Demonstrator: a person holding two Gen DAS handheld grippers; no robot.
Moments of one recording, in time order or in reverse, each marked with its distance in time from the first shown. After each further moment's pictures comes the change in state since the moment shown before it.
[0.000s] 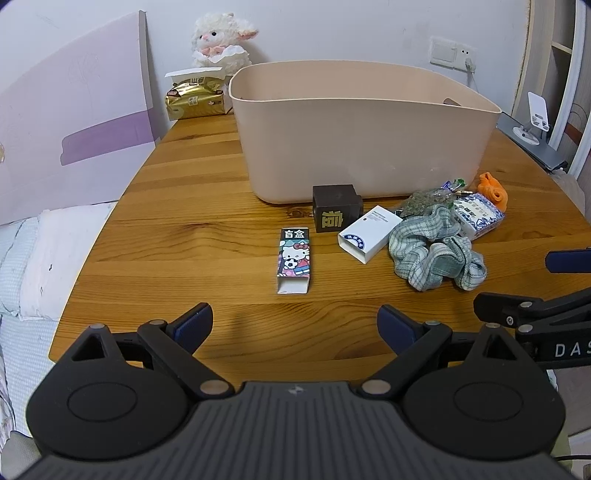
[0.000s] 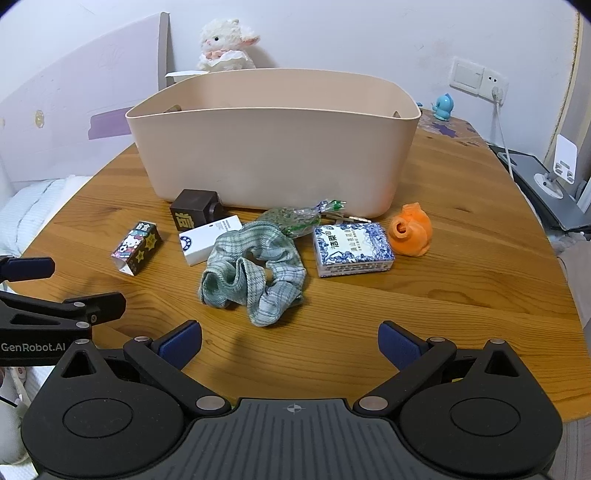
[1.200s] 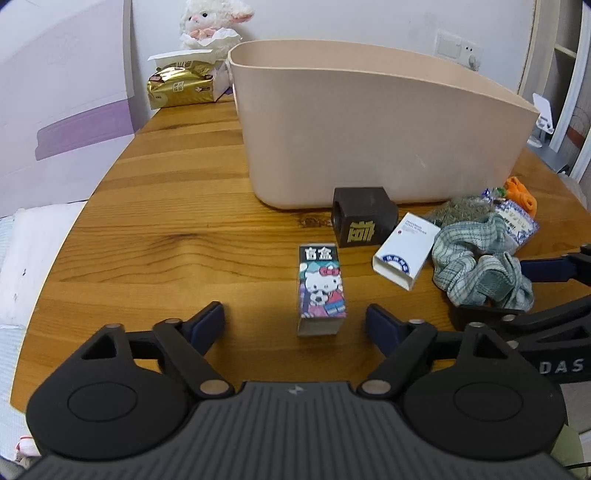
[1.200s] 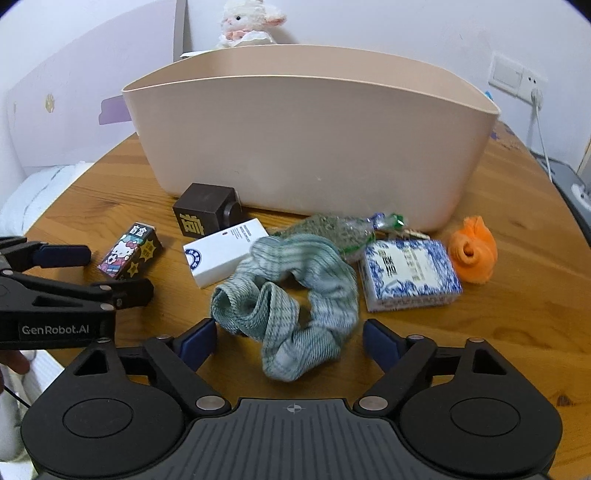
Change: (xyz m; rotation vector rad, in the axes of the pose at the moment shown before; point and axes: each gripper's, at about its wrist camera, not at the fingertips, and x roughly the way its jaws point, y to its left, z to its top) left arm 0.065 0.028 0.018 0.002 0.002 -0.071; right arm 0.060 0.020 0.021 -0.054 0.023 0.041
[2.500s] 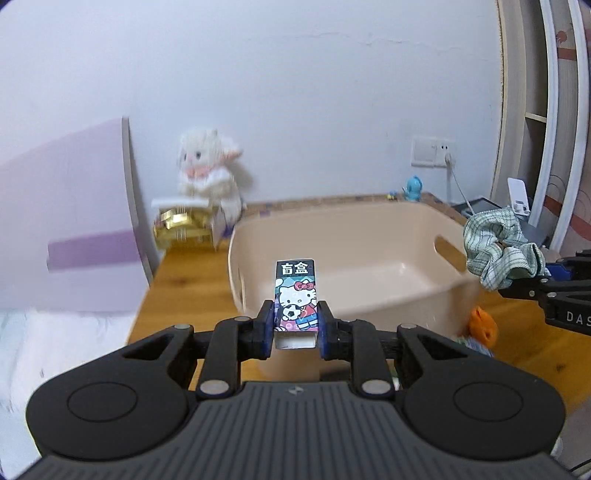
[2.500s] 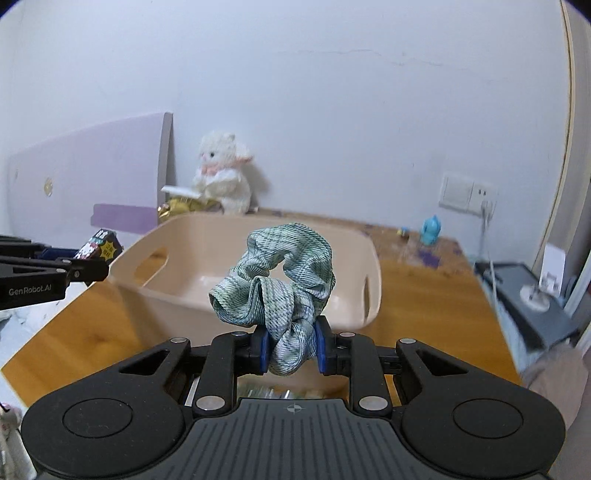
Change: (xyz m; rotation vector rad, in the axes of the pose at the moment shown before) left arm -0.083 -0.019 0.092 0.071 -0.317 0.016; right arm -0.098 -0.054 0.067 -0.019 -0.357 -0.053
